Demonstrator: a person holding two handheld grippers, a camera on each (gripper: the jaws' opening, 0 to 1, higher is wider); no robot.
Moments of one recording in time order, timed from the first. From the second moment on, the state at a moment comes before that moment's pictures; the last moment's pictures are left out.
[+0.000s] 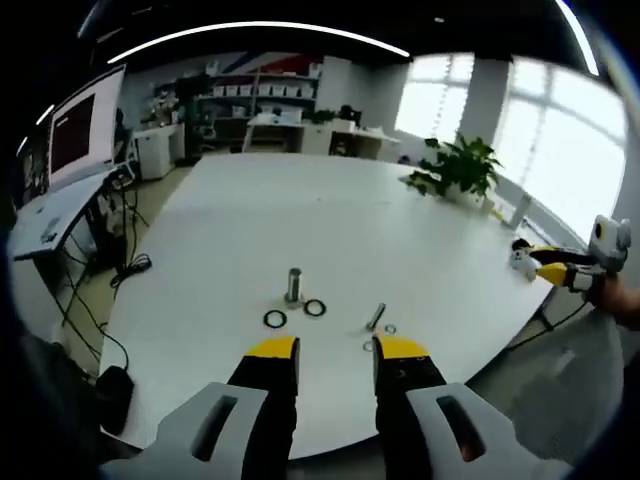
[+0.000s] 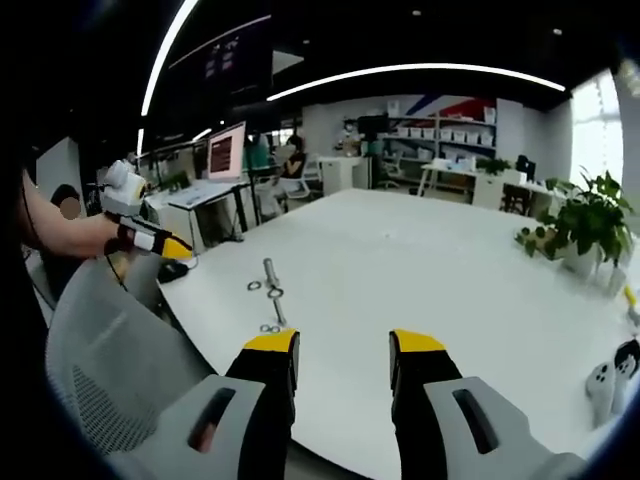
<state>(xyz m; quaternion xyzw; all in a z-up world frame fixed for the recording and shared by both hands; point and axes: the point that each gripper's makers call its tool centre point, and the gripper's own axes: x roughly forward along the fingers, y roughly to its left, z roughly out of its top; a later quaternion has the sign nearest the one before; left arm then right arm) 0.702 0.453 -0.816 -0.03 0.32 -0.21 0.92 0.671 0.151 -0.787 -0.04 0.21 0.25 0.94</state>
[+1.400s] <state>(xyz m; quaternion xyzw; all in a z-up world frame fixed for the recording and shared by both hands) 0.786 0.473 -0.932 0.11 0.48 -0.24 0.84 0.672 0.151 -0.791 -0.05 0.22 0.25 0.94</state>
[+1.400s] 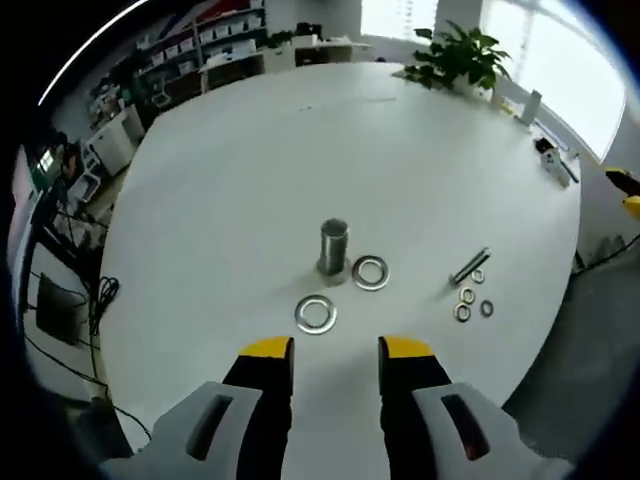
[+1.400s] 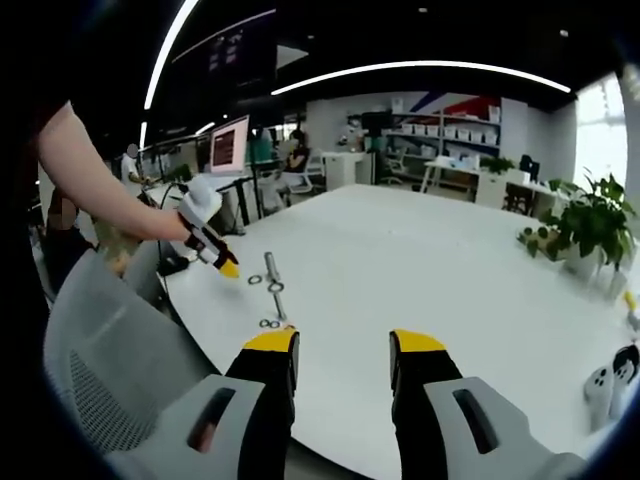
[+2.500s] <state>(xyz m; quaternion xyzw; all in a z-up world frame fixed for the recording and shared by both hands) 0.819 0.473 -0.966 0.13 0.54 -0.22 0.80 0.671 0.151 -0.794 -0.05 0.22 0.25 0.94</state>
